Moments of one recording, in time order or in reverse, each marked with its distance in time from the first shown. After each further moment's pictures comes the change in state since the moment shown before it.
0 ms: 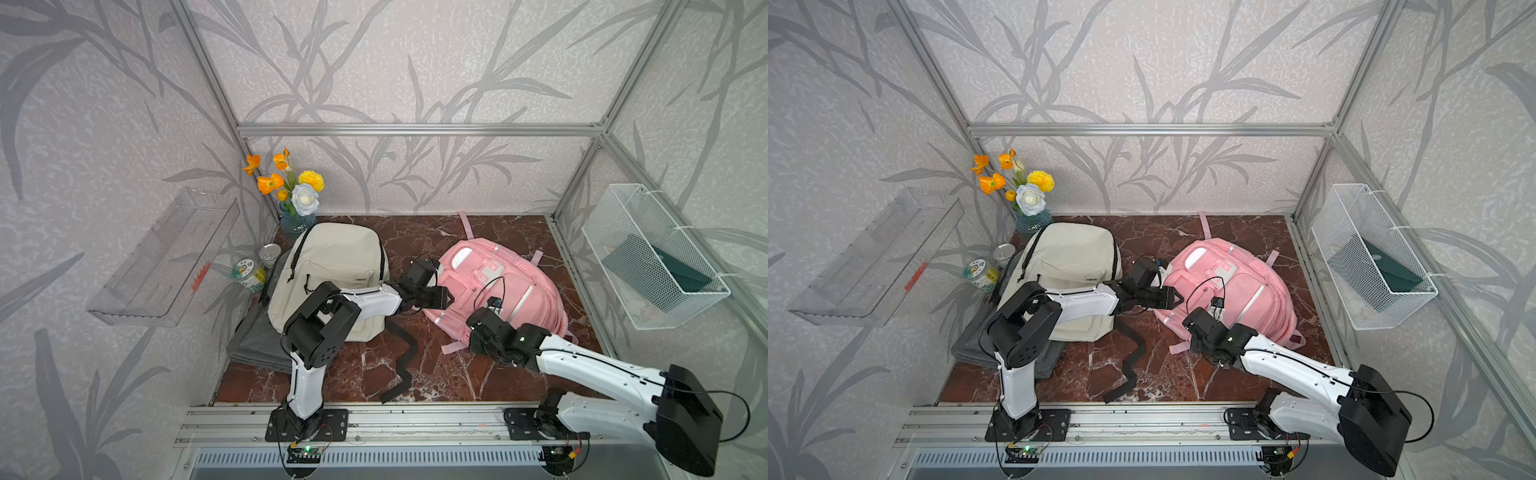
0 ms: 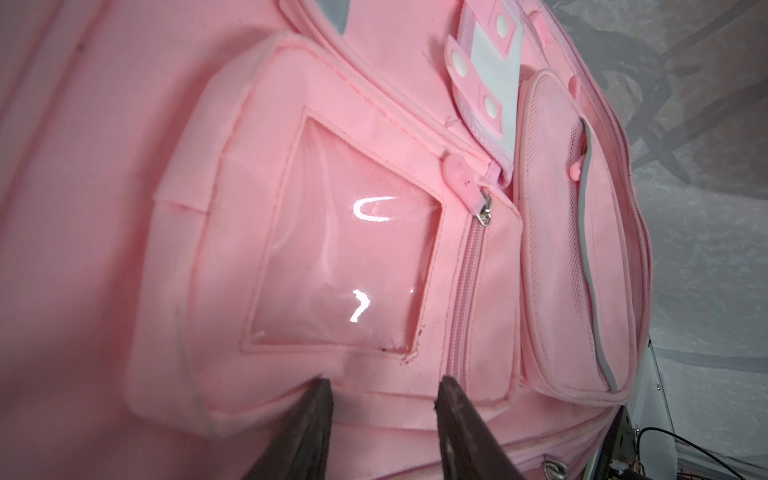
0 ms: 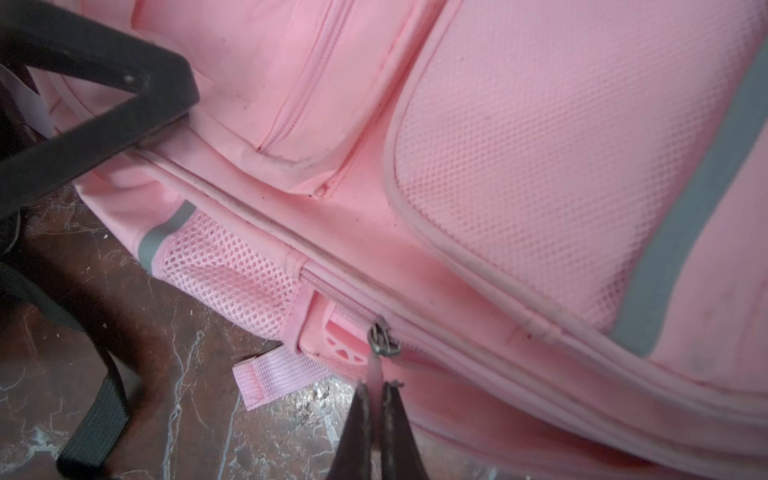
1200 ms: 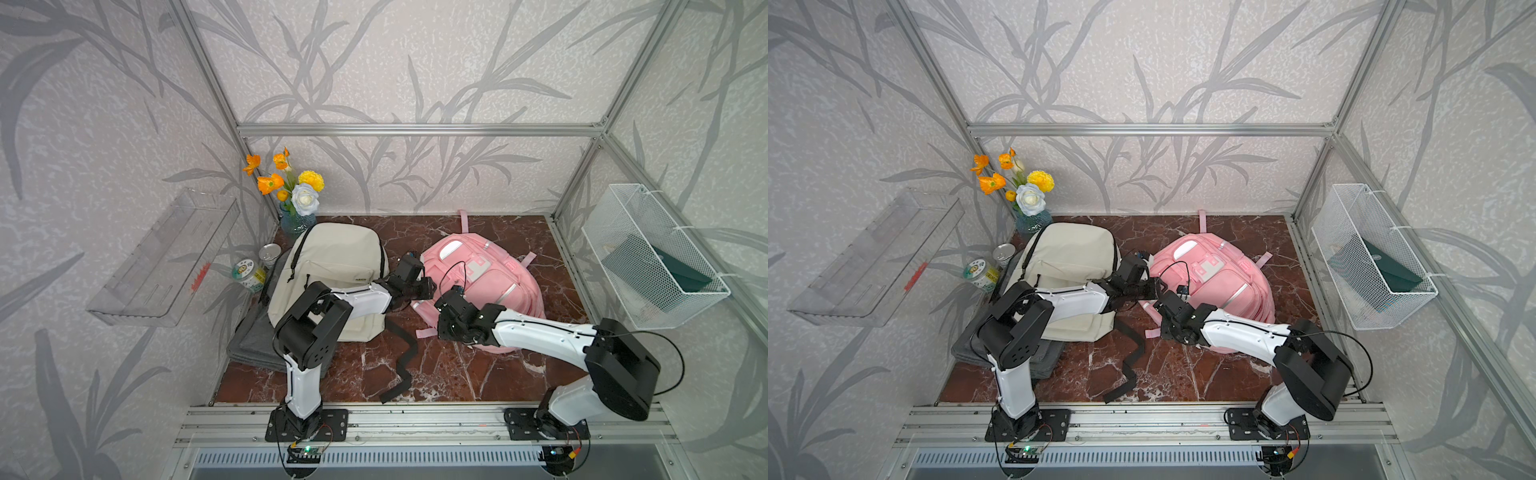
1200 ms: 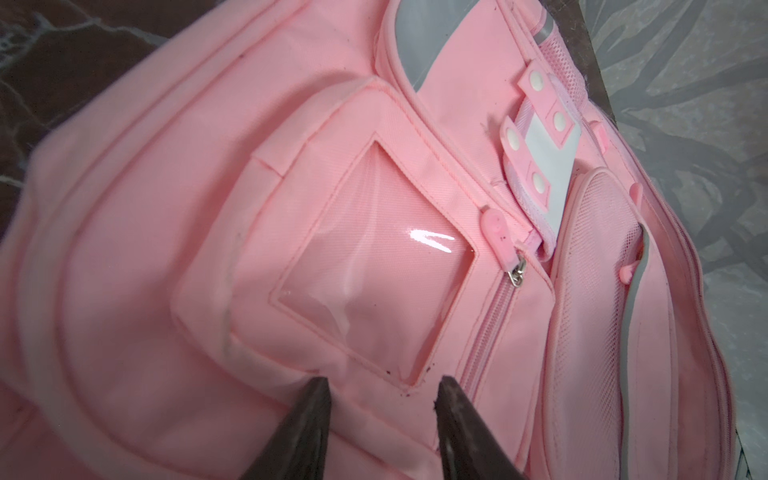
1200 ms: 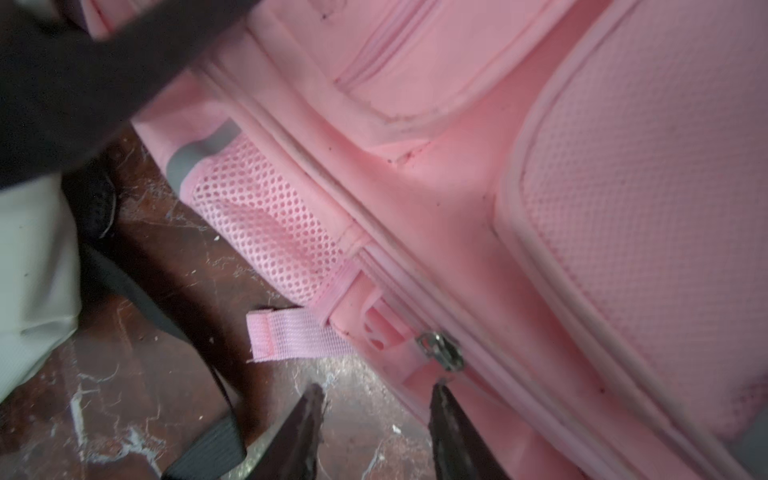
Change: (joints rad) left arm 0.048 -0.052 -0.068 0.049 -0.177 -0.038; right arm 0.030 0.407 0.259 0.180 -0.116 -0.071
